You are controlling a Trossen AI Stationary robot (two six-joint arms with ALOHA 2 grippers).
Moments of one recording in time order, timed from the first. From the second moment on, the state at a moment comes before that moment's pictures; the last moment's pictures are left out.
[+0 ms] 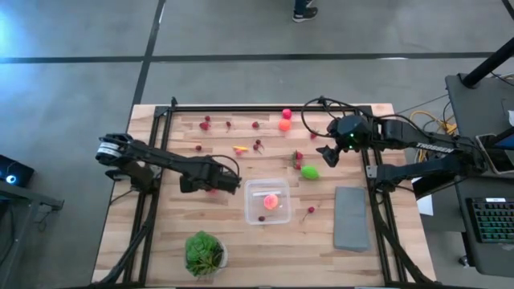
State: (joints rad) left arm -0.13 1.60 1.15 -1.18 -0.19 -1.84; right arm -0.22 0.97 0.99 -0.88 0.18 0.33
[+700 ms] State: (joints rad) left arm -0.06 1.58 1.00 -0.95 -0.06 -1.72; right arm -0.23 0.98 0.99 -0.88 0.19 0.34
